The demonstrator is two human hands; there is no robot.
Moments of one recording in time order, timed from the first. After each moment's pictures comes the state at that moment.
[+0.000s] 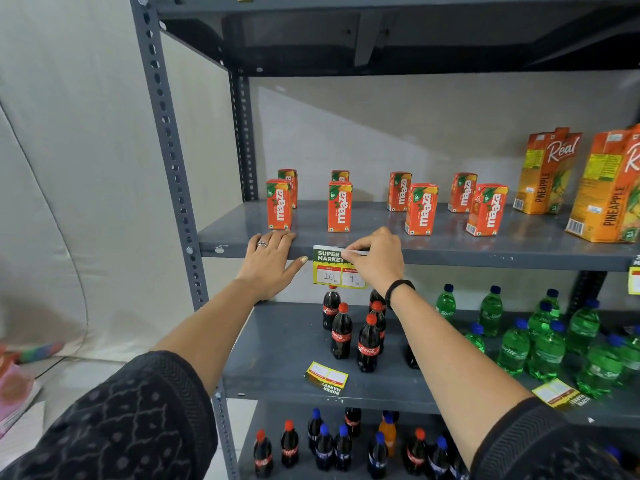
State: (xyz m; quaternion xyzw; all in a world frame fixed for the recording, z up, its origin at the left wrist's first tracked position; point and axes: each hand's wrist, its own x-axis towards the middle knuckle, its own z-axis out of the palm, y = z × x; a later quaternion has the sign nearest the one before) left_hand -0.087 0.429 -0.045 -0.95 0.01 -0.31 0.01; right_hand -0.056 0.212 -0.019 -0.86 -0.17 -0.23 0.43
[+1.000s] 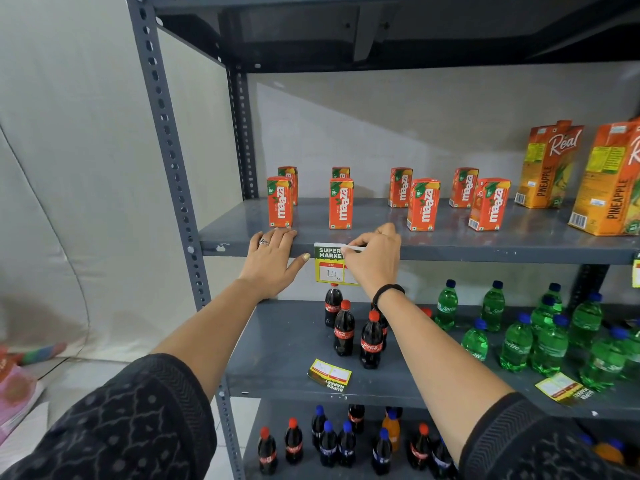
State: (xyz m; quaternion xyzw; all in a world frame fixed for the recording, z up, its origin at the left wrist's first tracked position) left_hand -0.085 0.431 -0.048 -0.94 0.02 -0.33 0.01; right_hand -0.058 0.230 -0.028 -0.84 -0.11 -0.29 0.45
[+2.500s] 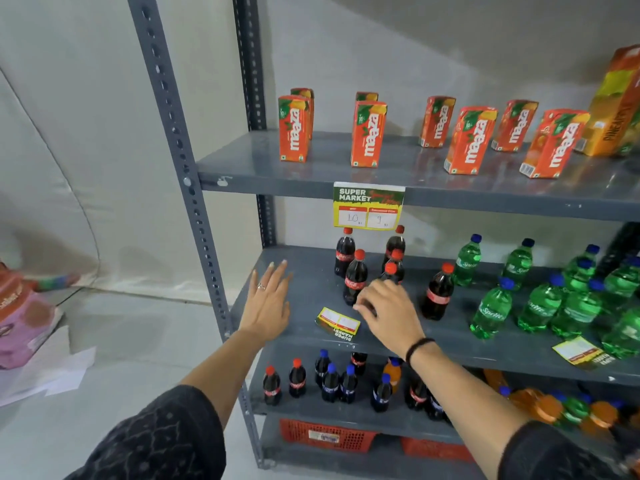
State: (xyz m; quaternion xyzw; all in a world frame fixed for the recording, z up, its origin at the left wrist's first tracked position) left_hand -0.113 0.453 -0.243 -0.98 -0.04 -0.19 -0.02; right_hand -0.062 0.196 -0.212 -0.89 -0.35 -0.24 0.17
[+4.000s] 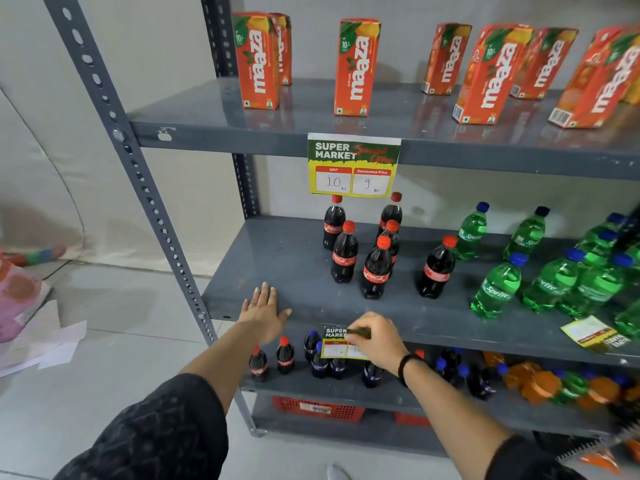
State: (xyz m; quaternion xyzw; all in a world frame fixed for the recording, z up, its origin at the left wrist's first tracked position) left_hand -0.071 0.437 -0.333 -0.97 -0.16 0.13 -0.13; right_hand -0.039 0.179 -0.324 -0.91 -0.20 0.11 0.36
